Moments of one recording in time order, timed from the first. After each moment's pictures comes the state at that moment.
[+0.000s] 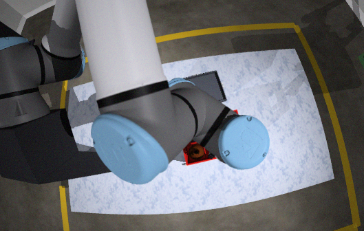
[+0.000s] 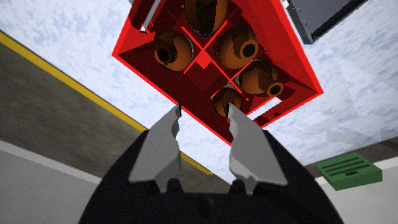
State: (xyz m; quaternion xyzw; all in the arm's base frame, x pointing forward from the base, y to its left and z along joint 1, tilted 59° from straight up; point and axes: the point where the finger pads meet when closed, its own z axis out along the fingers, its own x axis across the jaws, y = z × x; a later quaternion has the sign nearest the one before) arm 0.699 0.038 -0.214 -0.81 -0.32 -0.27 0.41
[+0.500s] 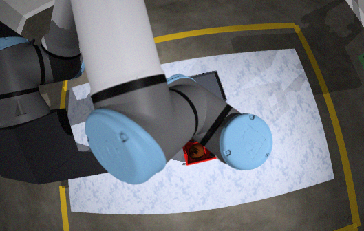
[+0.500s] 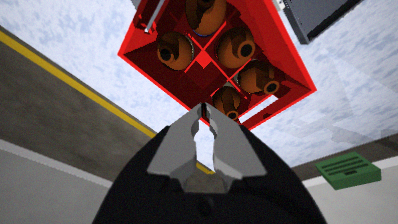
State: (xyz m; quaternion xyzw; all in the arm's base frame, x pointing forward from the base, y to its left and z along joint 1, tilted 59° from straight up) arm 0.696 0.029 -0.208 -0.81 -0.32 -0.27 0.41
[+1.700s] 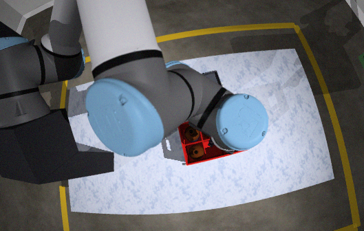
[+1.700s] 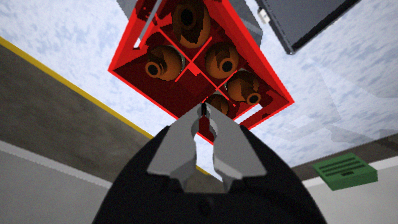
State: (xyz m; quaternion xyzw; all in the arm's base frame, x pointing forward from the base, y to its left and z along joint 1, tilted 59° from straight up) arm 0.697 0.047 -0.179 -0.81 -0.32 -0.27 0.41
